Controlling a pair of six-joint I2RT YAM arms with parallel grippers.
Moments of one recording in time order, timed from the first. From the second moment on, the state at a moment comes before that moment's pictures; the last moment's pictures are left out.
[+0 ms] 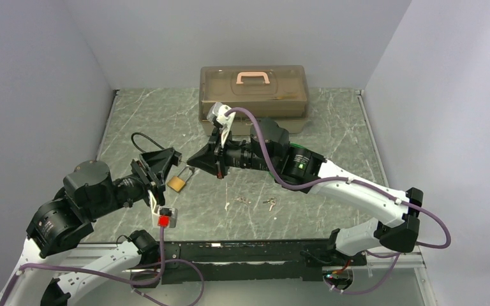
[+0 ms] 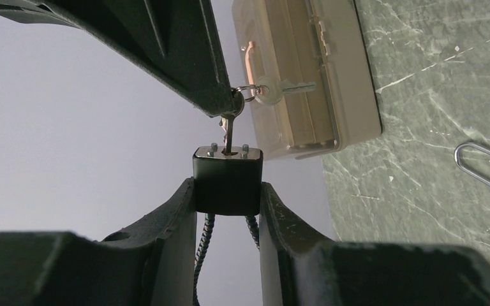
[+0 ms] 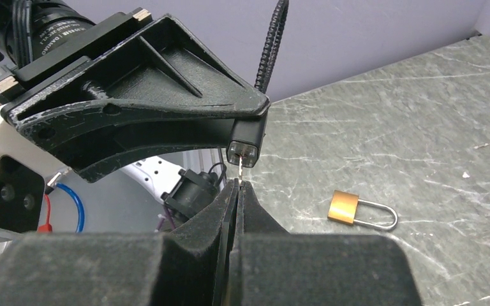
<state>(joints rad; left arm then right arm) -0.75 0.61 1.26 -0.93 0.19 1.53 1.14 1.37 1.46 -0.15 -0.24 0.22</state>
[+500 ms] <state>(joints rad) -0.75 0.61 1.26 -0.93 0.16 1.53 1.14 1.39 1.49 -0.17 -0.22 0.25</state>
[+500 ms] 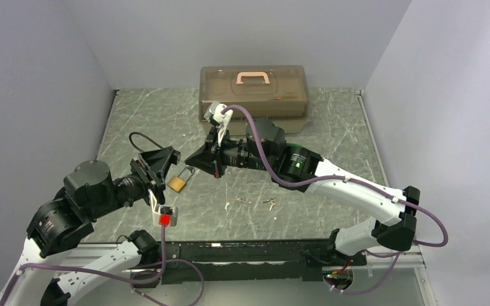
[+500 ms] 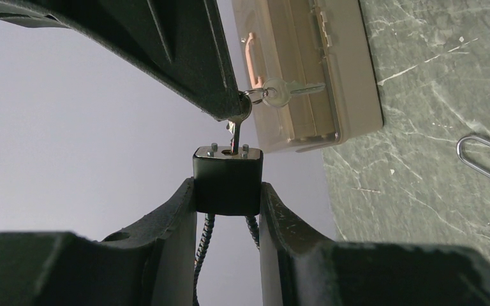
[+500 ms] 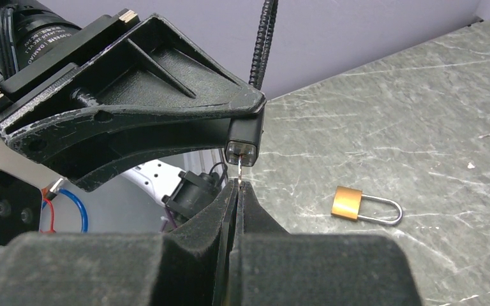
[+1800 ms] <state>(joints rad) -0.77 0.64 1.25 -0.88 0.01 1.51 1.18 1.42 1.46 -0.06 -0.08 0.30</state>
